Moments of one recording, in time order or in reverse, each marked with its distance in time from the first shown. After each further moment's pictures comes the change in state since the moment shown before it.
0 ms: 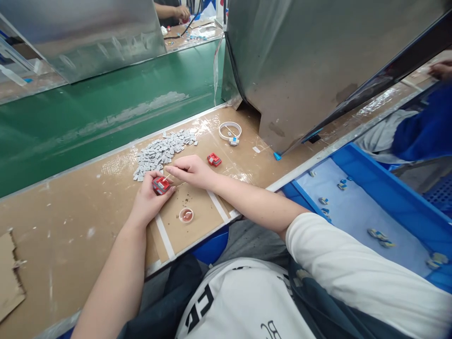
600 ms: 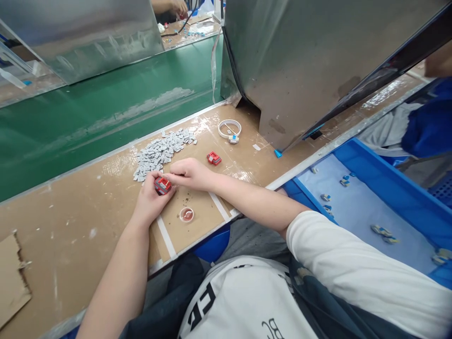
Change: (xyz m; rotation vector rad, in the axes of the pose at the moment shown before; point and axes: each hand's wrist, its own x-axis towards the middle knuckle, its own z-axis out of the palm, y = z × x) left_hand 0.000 0.000 0.002 0.115 0.016 0.031; right_hand -0.002 -0.002 0.002 -0.177 -0.157 -0.052
